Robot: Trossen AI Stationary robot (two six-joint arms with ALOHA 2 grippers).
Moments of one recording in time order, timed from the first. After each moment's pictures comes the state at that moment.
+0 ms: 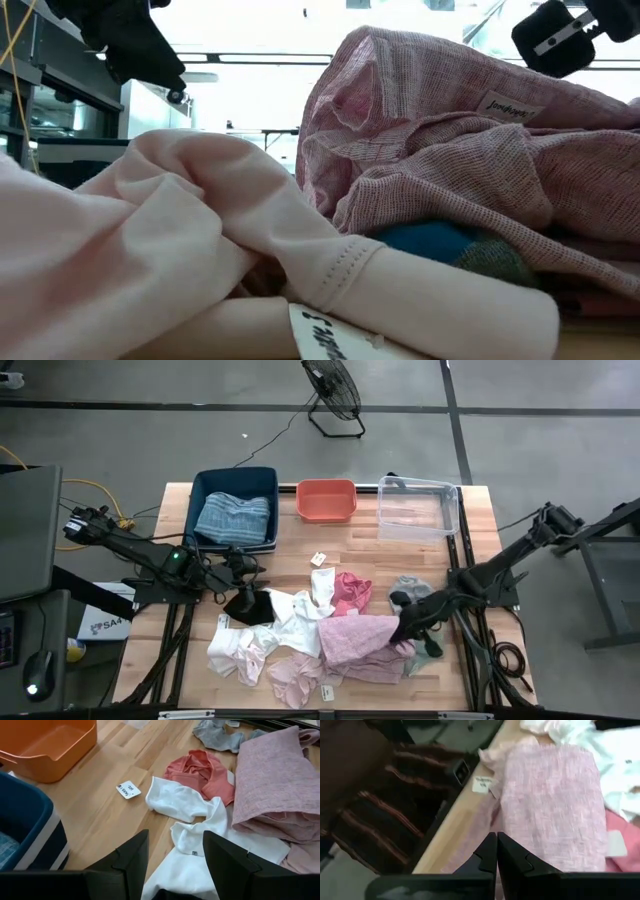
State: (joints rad) left arm -0.36 0.89 0.70 -0.47 -0.52 -0.58; right arm 0.56 1.09 0.61 -0.08 -0.05 0.29
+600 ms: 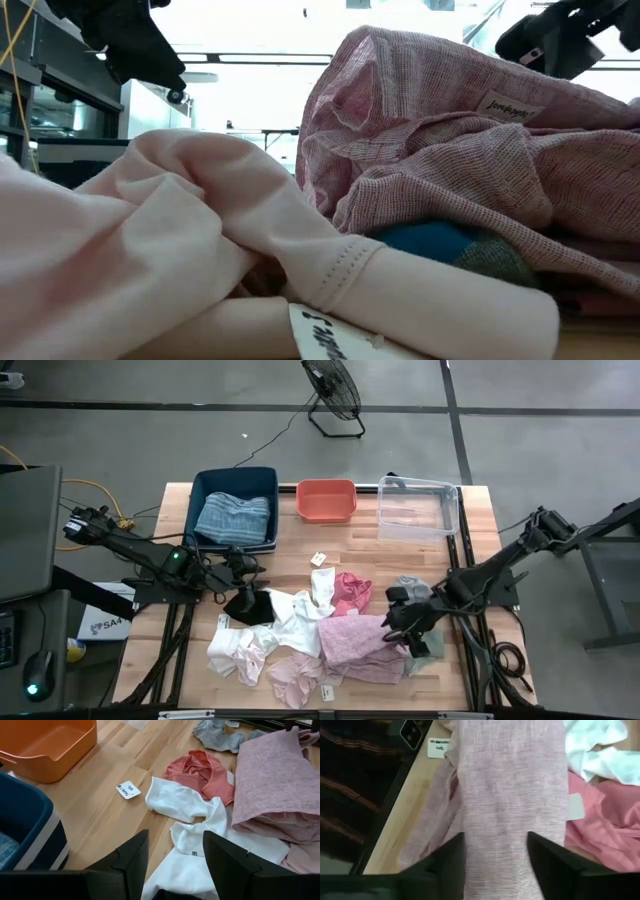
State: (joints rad) left arm -0.36 0.89 0.70 -0.47 -0.52 -0.58; right arm 0.54 1.24 0.80 -0.39 0.05 0.31
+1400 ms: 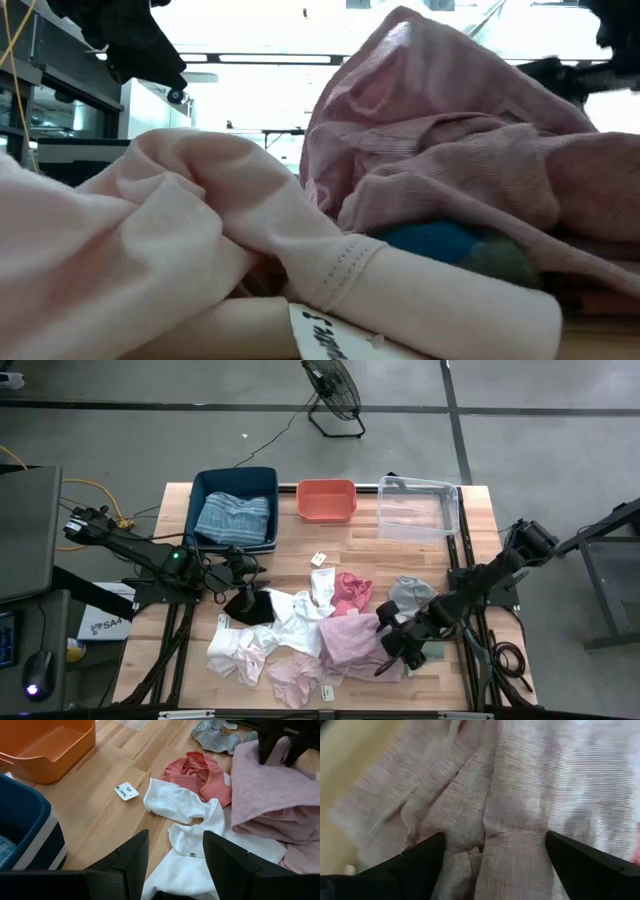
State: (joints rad) left arm -0.36 0.89 0.70 -0.46 -0.52 -0.58; right arm 0.63 1.52 0.80 -0.36 0.15 0.06
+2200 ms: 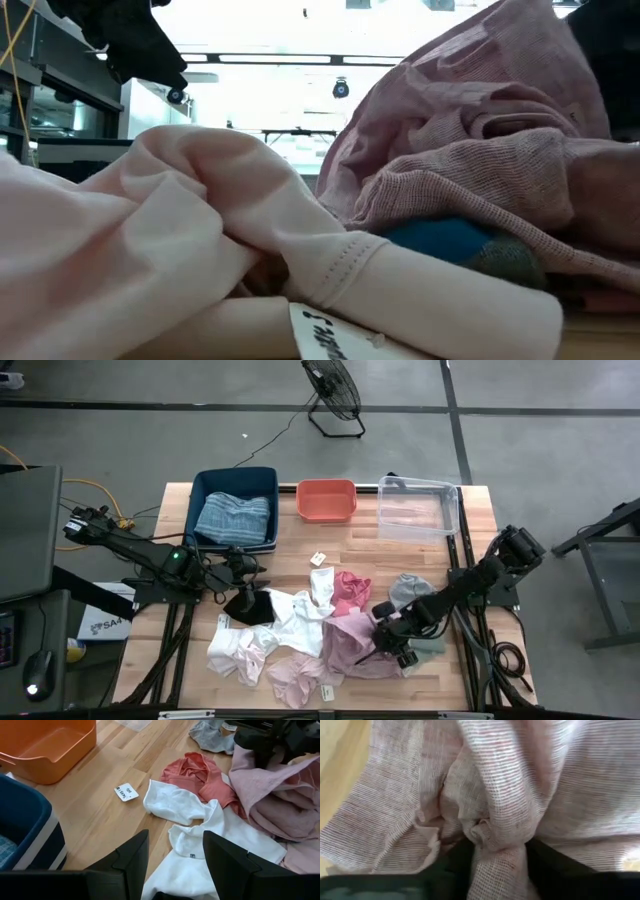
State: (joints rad) left arm -0.36 0.89 0.70 -0.45 -0.52 -0.58; right arm 0.53 1.68 0.81 -0.39 -0.02 0.16
